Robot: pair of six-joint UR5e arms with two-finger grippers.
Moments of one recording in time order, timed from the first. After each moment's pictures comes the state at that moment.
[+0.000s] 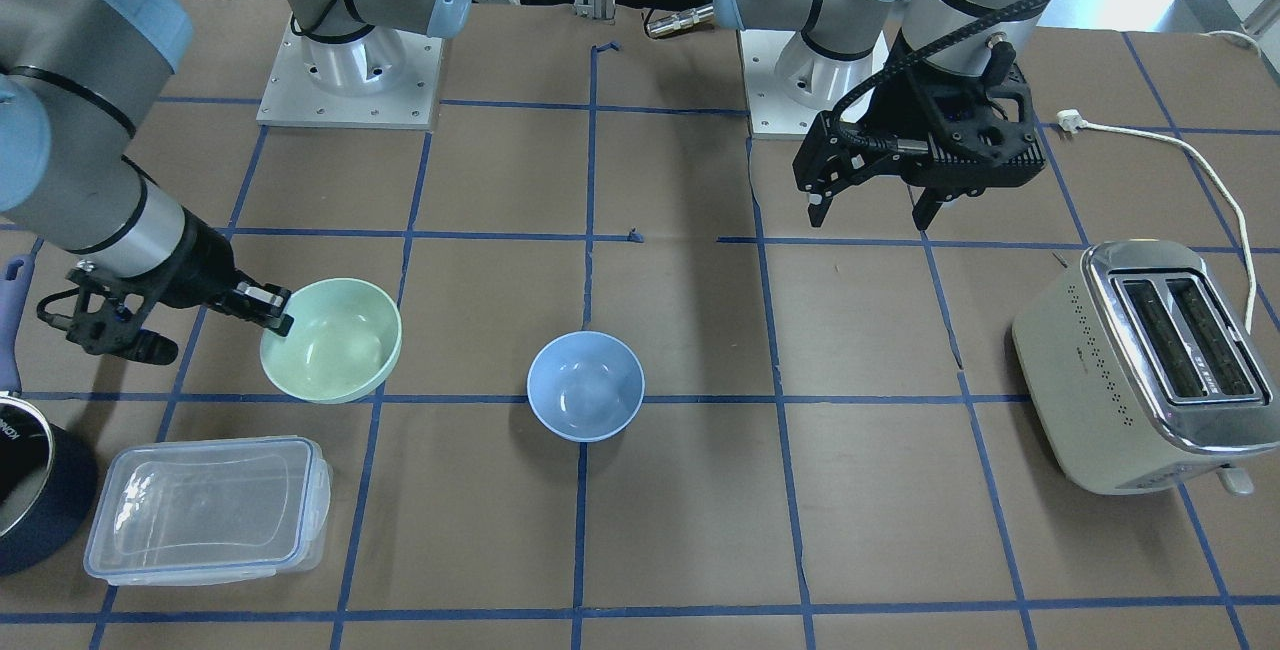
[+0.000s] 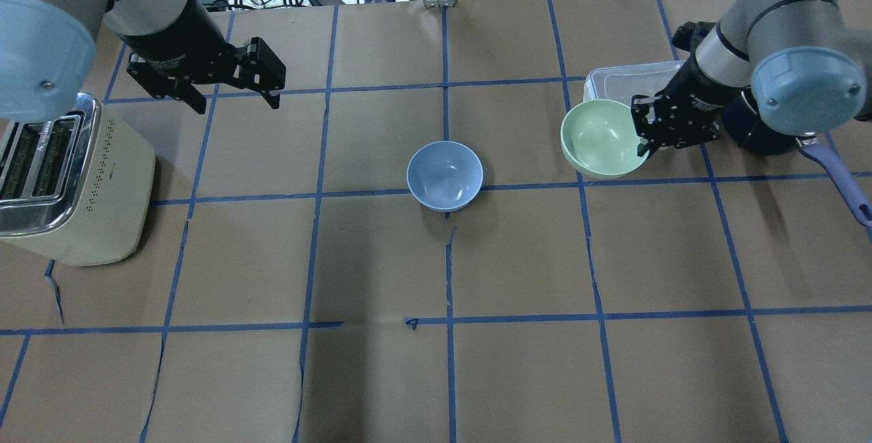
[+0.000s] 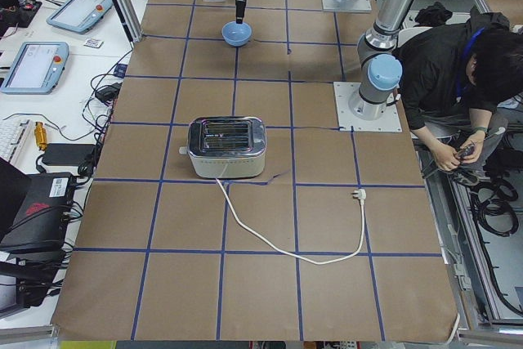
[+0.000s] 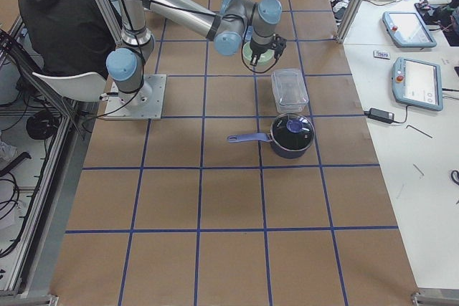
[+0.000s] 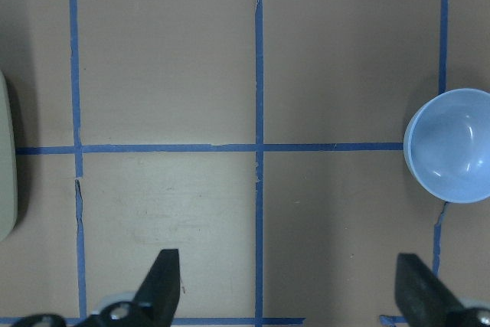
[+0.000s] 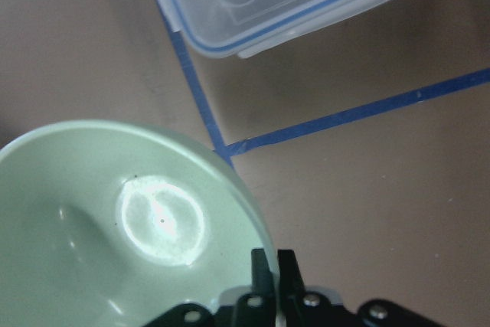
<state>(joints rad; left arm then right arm) -1.57 -1.58 -1.58 -1.50 1.59 -0.03 1.39 -1.39 1.79 -1.87 -1.39 0.13</state>
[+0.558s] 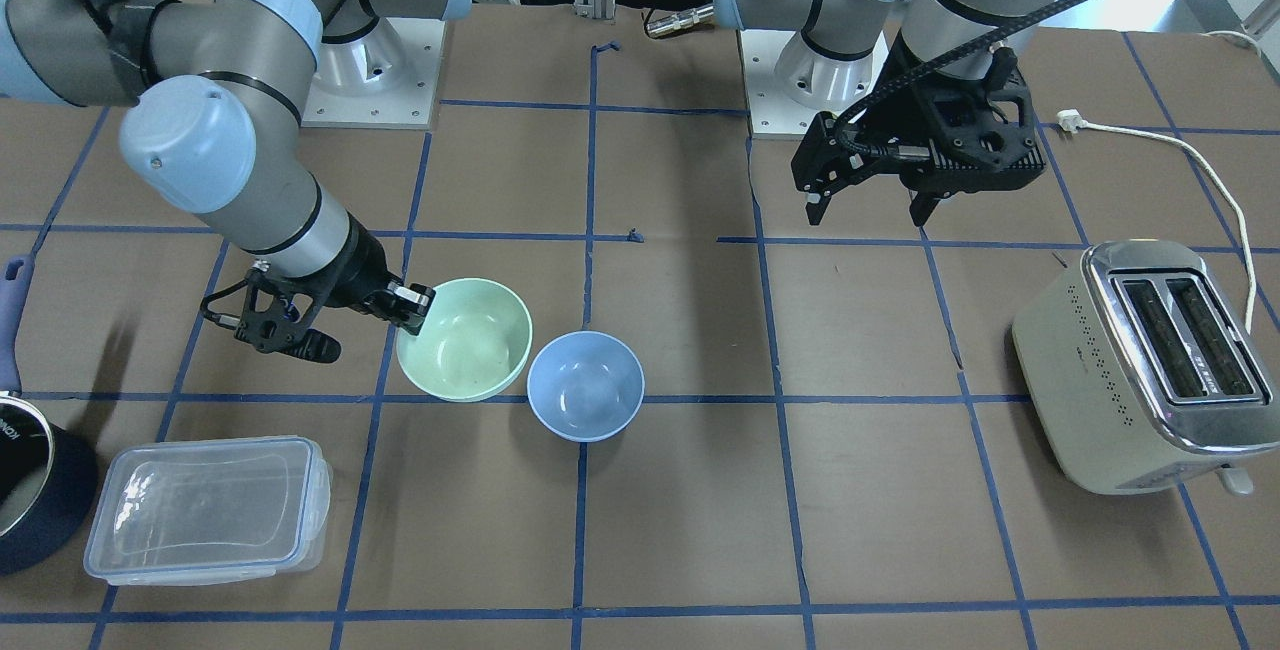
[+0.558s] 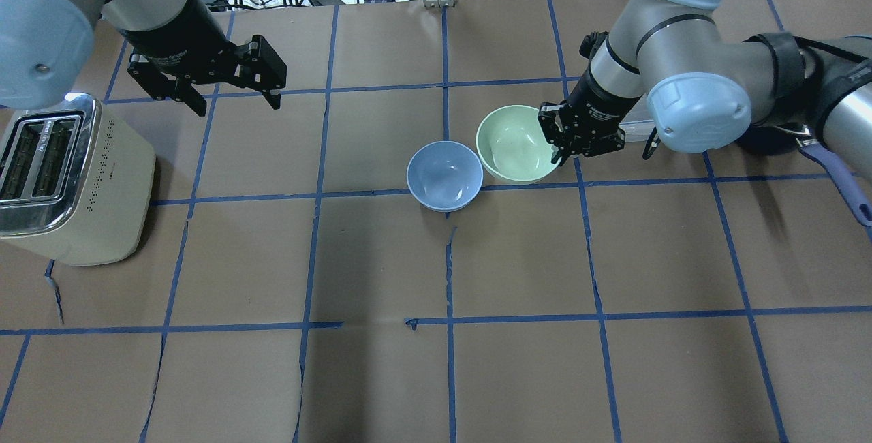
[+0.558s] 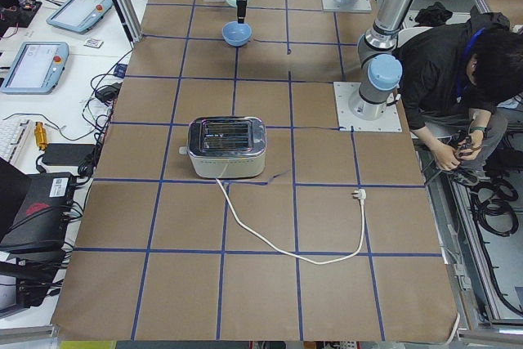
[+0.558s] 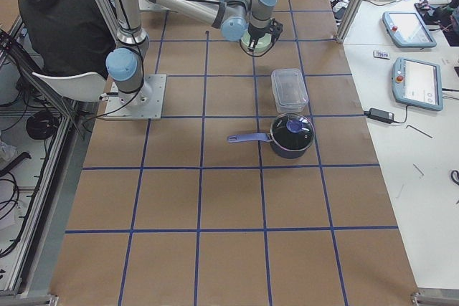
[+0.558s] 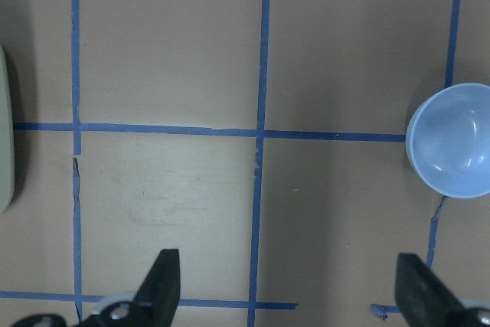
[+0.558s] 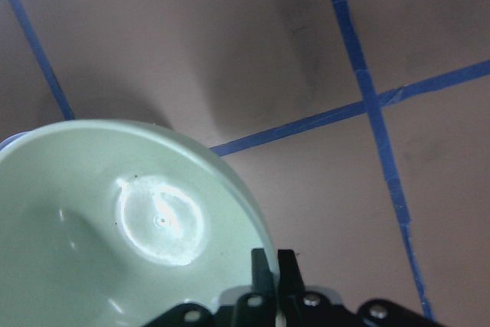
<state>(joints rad) -1.58 -1.59 -1.55 -1.54 1.59 -0.05 1.59 -1.35 1.79 -1.95 -1.32 0.36</state>
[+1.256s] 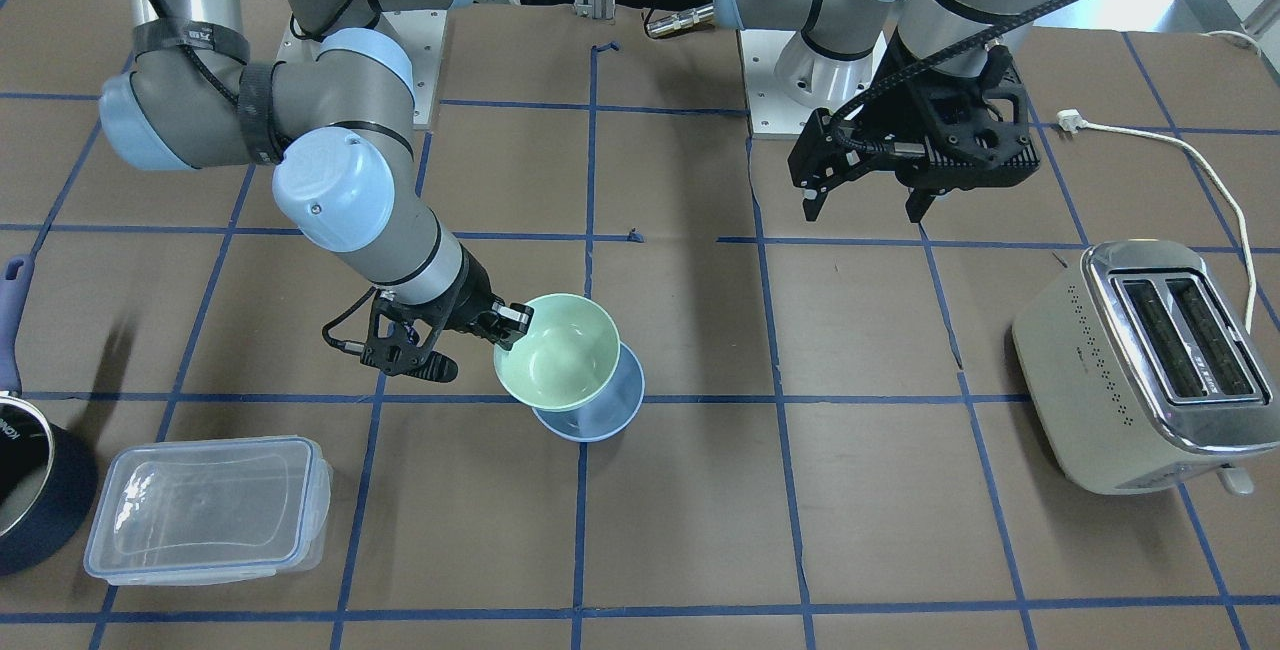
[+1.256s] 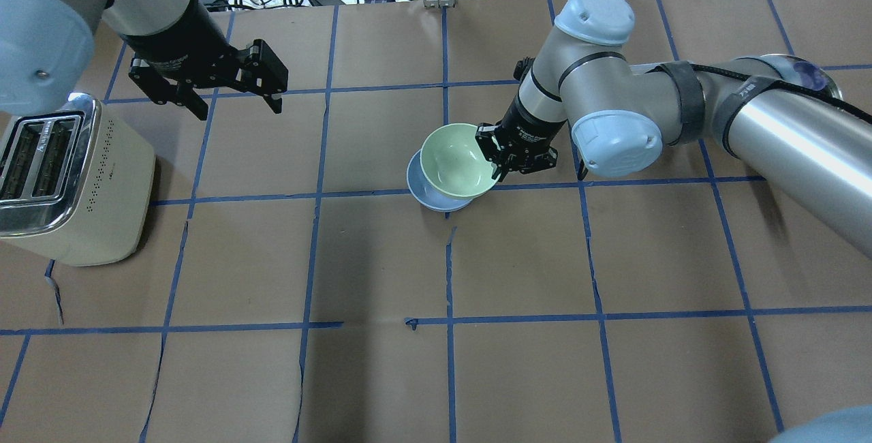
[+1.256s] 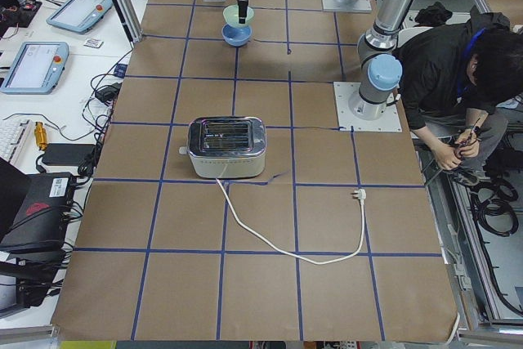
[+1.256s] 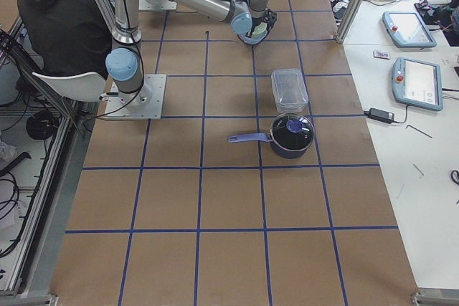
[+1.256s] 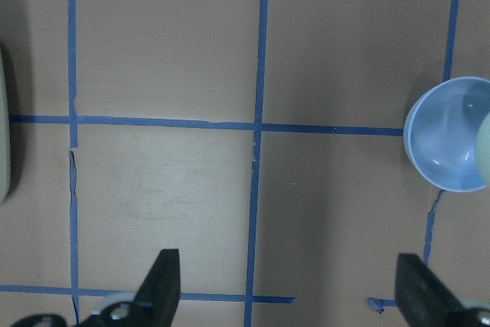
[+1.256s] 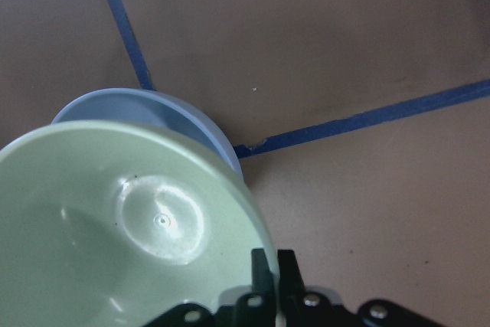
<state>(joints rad) -1.58 -1.58 -1.56 -1.54 1.59 -0.05 1.71 -1.26 1.79 -2.07 -1.27 0.43</state>
